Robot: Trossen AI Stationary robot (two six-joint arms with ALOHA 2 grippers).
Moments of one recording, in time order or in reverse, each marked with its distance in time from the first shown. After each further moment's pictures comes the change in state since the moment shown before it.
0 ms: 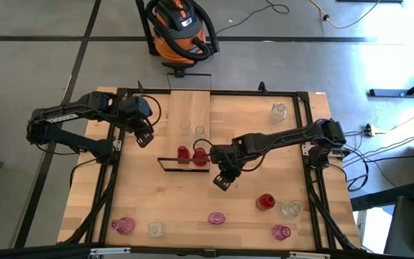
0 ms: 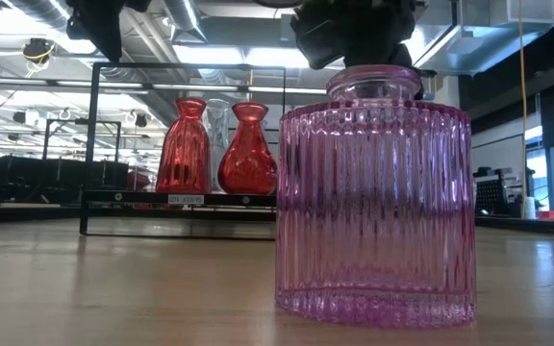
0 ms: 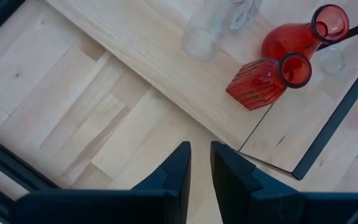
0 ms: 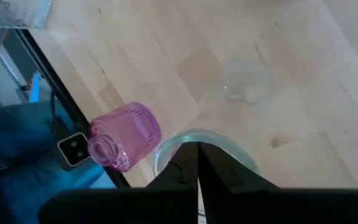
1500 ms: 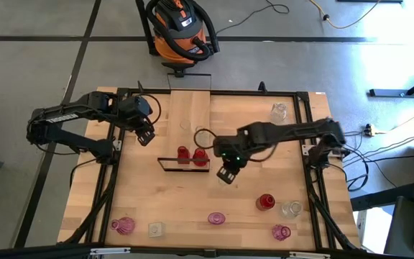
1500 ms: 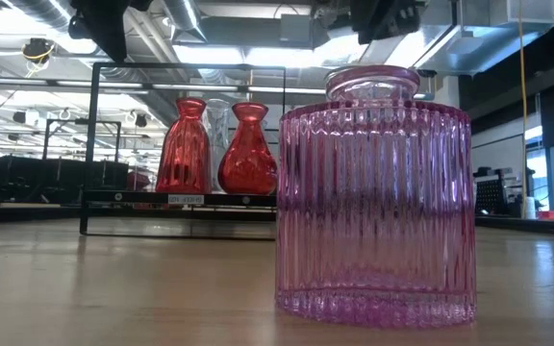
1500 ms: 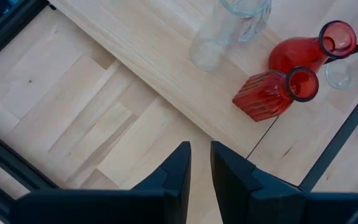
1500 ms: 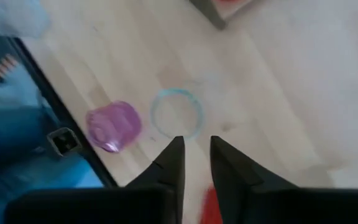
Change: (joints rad) left arm 0.000 0.000 0.001 0.016 -0.044 -0.015; right arm 0.003 -0.008 0.311 -0.343 0.150 -0.045
